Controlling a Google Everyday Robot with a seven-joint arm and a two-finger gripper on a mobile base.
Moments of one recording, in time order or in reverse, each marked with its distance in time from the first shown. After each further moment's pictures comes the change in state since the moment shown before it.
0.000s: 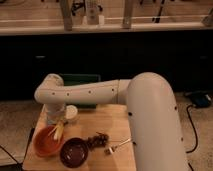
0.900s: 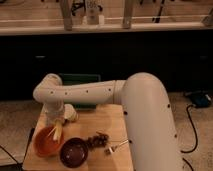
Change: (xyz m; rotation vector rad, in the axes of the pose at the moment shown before) arm 0.000 -0.007 0.008 0.002 -0.040 -0.071
